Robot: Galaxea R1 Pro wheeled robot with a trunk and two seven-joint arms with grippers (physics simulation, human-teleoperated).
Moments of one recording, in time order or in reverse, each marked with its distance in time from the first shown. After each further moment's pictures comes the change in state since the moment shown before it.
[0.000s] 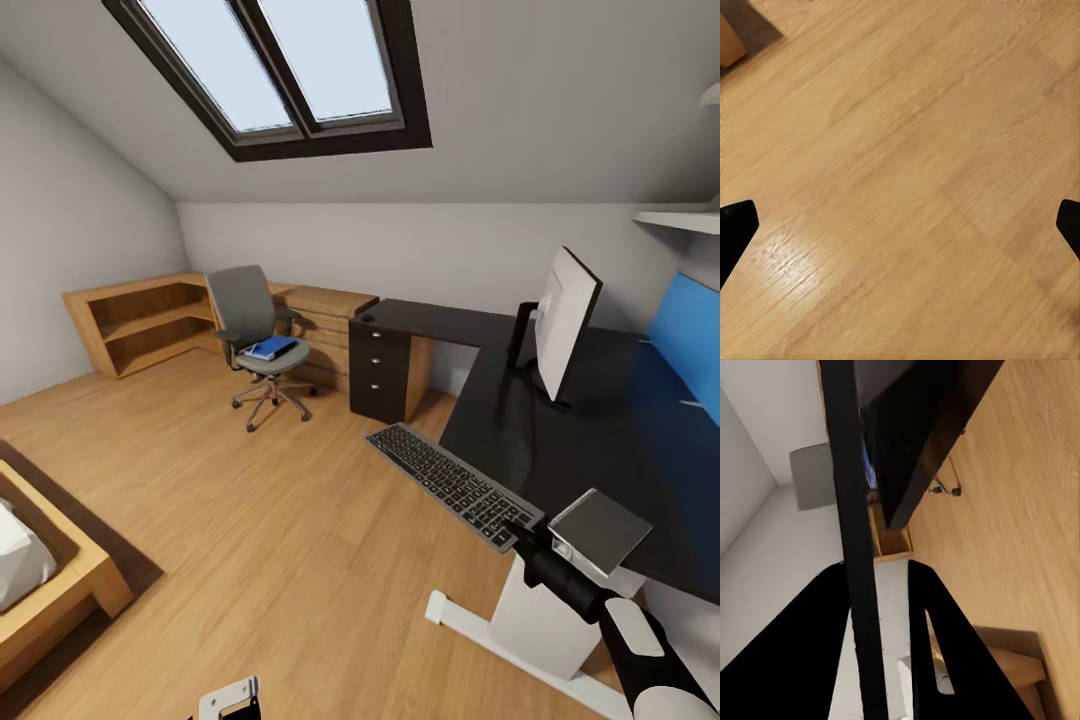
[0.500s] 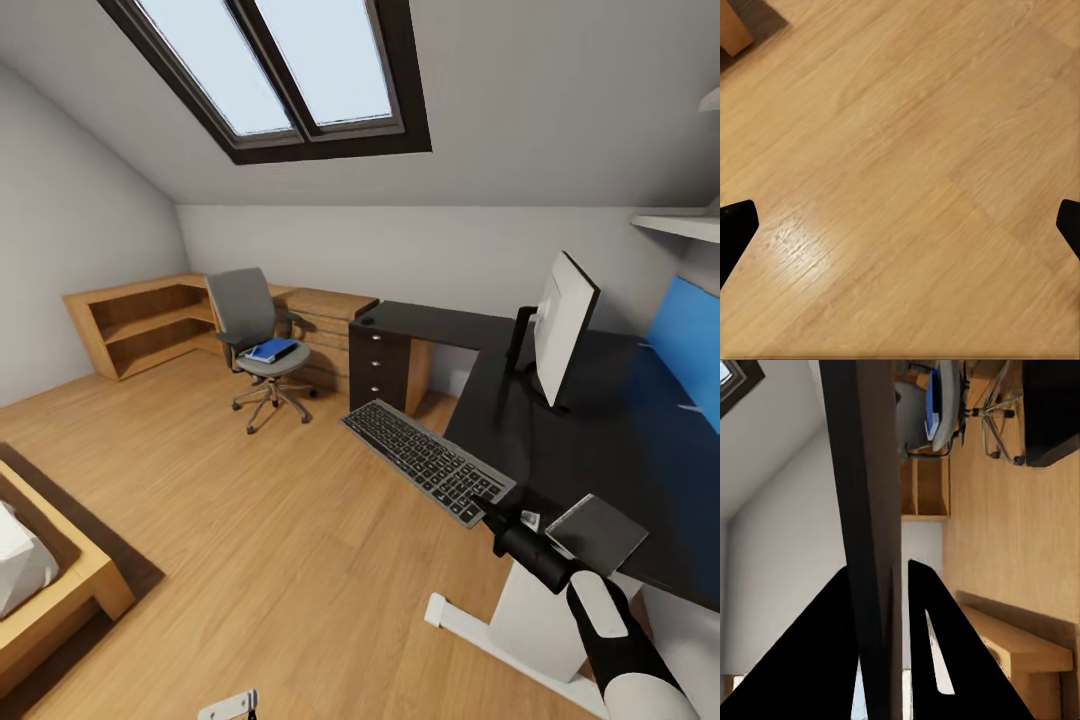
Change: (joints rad) left arm 0.000 -0.002 -0.002 0.047 -0.002 0.000 0.000; right arm 0.002 0.064 0.148 -0.137 0.019 -0.003 0.124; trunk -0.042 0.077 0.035
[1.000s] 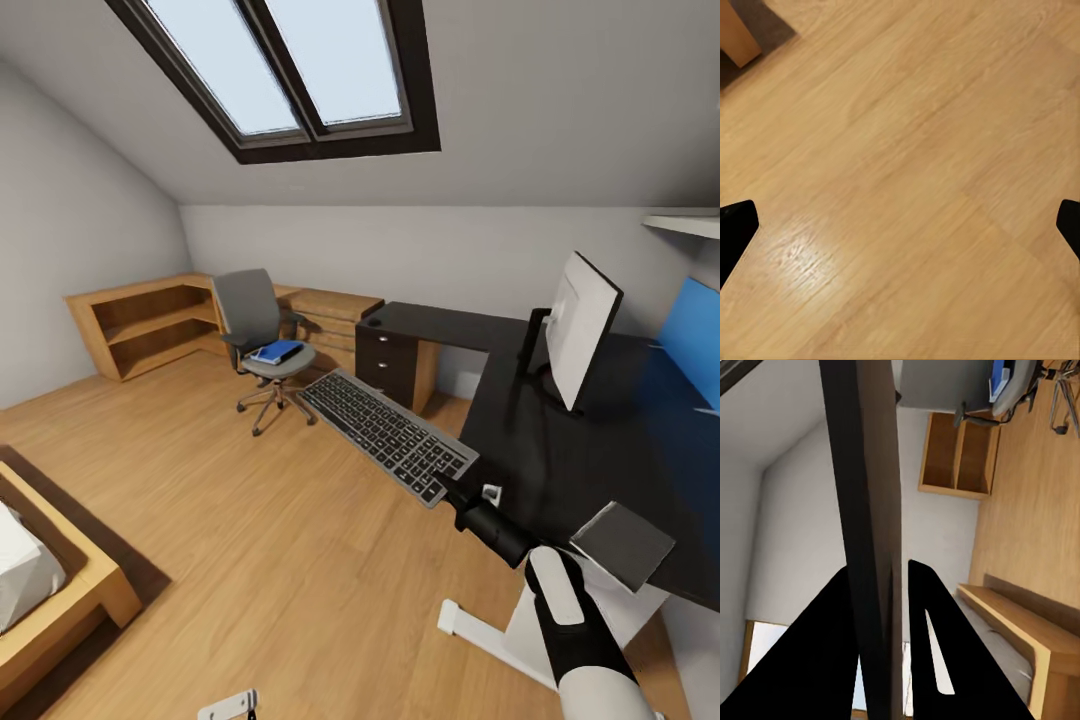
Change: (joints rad) left arm 0.000 0.002 0.002 0.000 -0.001 -0.002 -0.008; right arm 0.010 0.138 0.072 -0.197 0.036 0.000 -0.005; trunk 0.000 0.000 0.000
